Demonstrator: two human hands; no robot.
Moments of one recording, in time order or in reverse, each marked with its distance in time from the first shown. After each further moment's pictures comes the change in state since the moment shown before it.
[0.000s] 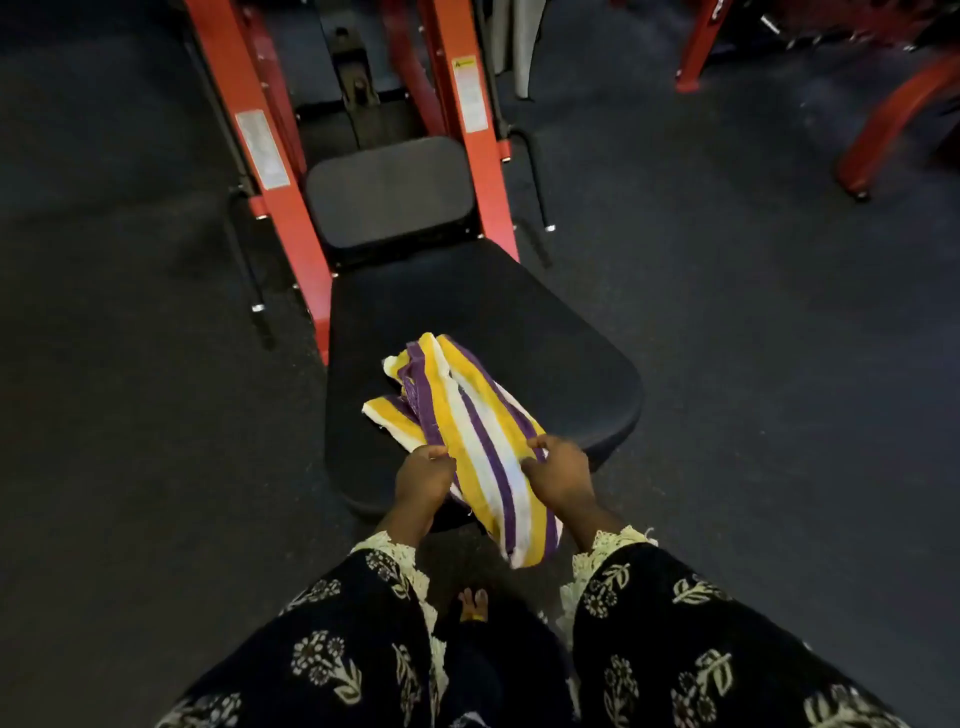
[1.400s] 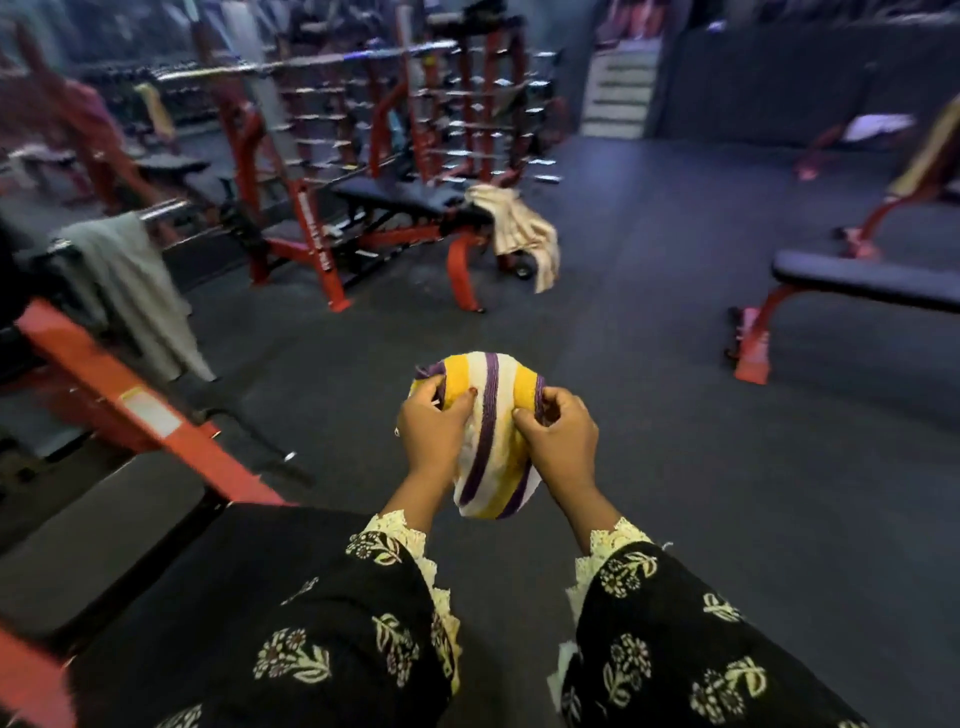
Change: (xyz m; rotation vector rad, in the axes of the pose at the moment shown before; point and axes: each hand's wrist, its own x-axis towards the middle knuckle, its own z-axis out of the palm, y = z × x) left_hand -0.336 0.205 0.227 0.048 -0.360 1.118; right_hand -0.241 0.104 -0.301 0.639 1.221 -0.055
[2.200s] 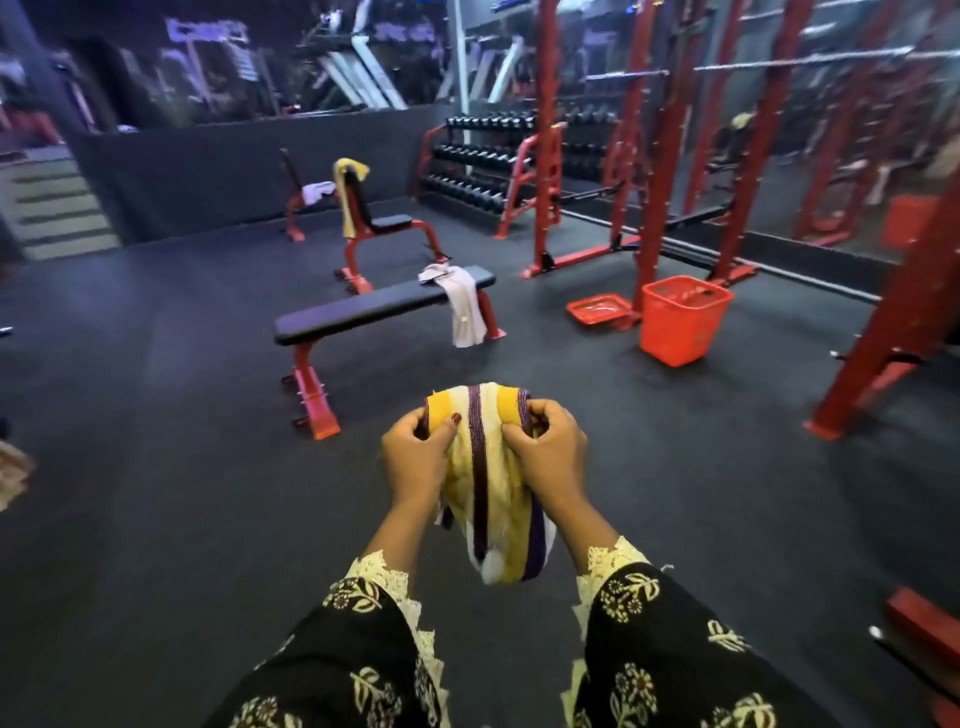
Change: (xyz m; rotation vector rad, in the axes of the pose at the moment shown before) left_hand -0.366 0.180 0.599 -0.271 -0.971 0.142; right_hand 0.025 0.225 -0.652 -0.143 0.908 0.261
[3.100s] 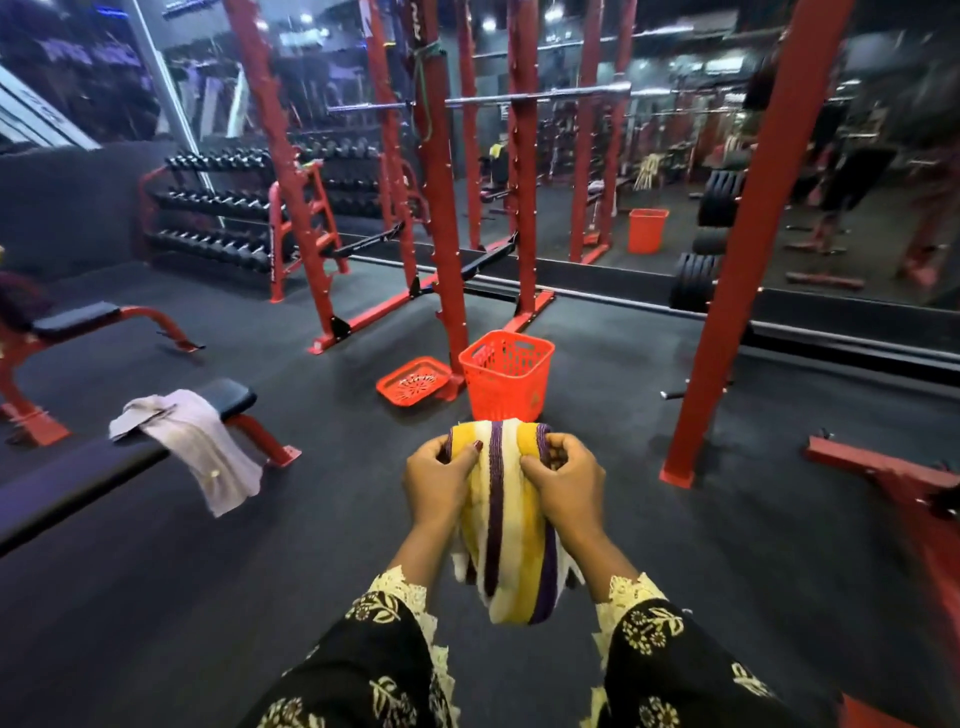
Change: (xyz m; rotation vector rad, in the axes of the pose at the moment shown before) left_hand 0.404 -0.041 0.687 0.029 -0.544 0.013; right_hand 0.649 0.245 -0.168 -0.123 0.519 0.222
